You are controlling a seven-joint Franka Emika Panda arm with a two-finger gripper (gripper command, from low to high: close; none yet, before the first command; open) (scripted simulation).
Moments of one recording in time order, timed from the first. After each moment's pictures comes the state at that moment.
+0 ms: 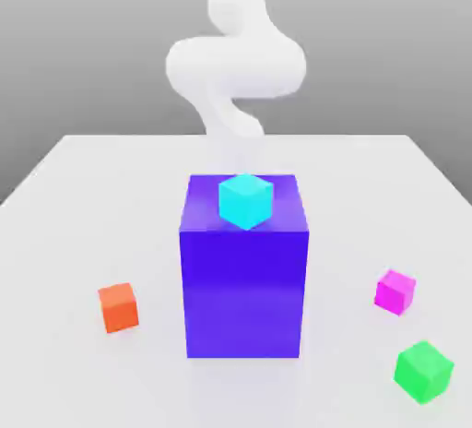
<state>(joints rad) 0.06 -0.72 0.01 -2.35 0.03 2.35 0.77</state>
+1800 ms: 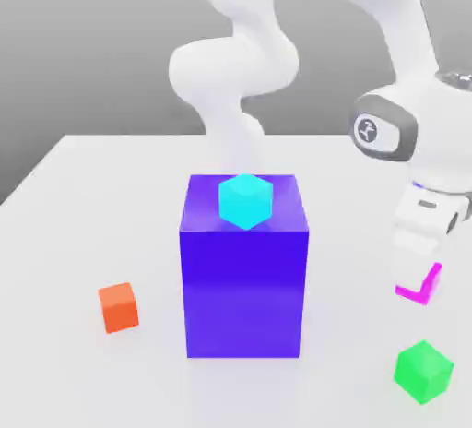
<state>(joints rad) 0.49 0.12 0.14 -2.57 -0.04 2.68 0.46</state>
